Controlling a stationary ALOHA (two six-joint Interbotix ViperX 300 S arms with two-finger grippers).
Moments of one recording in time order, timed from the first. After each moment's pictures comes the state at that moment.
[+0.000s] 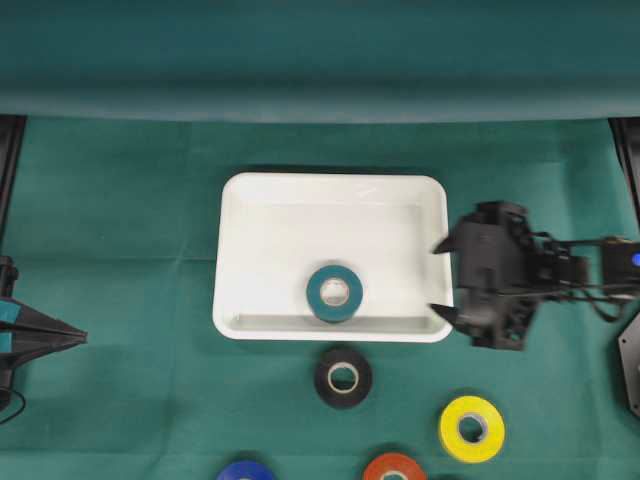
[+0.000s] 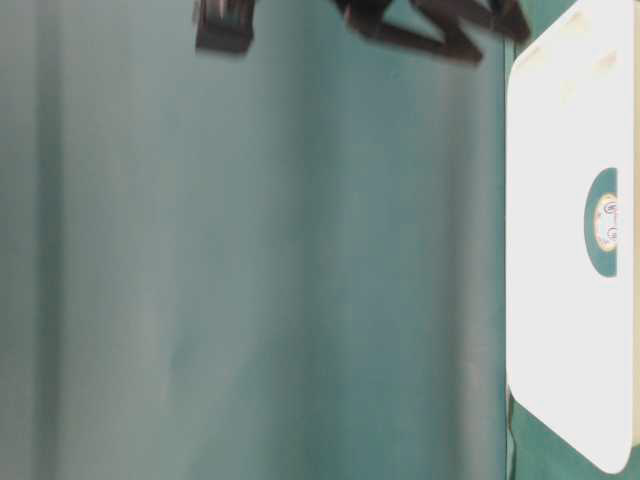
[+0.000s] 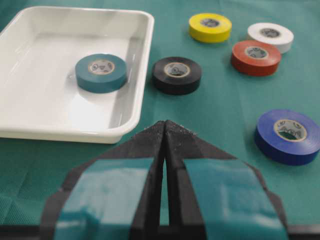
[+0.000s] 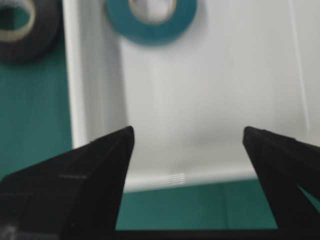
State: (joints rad) left arm 0.03 -1.37 1.55 -0.02 -0.08 0.00; right arm -0.22 -0.35 0.94 -0.32 0.22 0.26
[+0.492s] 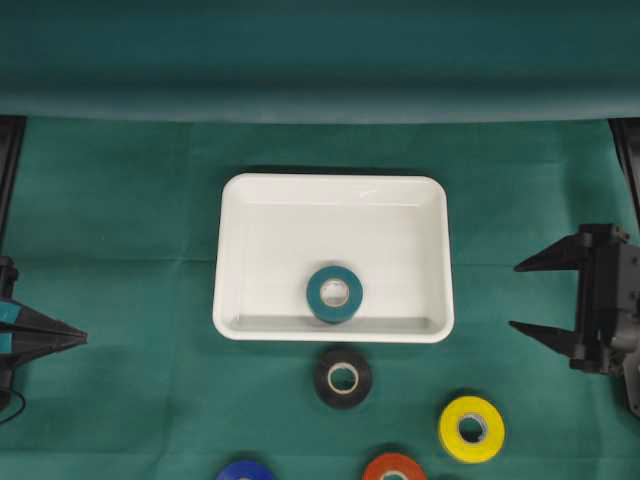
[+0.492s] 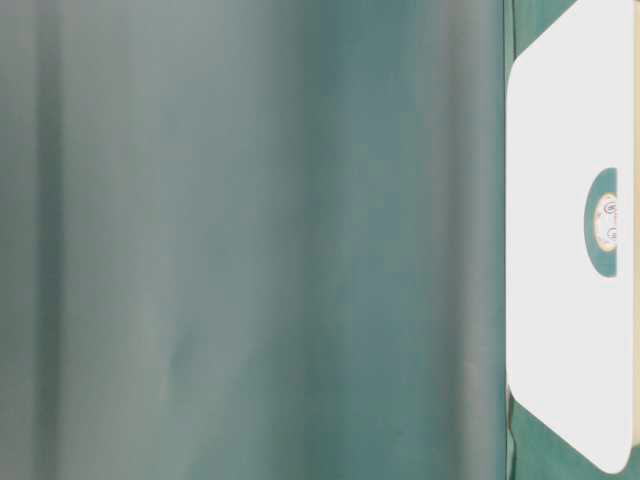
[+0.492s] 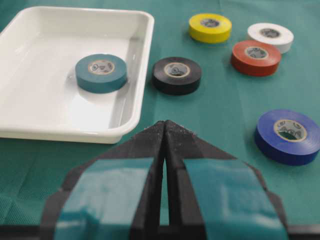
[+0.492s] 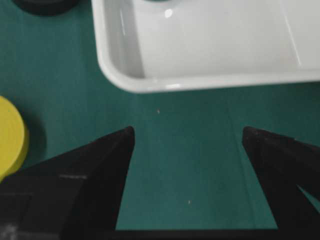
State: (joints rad) left arm 0.03 -1.37 1.55 -0.02 -0.08 0.00; right arm -0.22 -0.82 1.29 -0.32 0.16 0.31
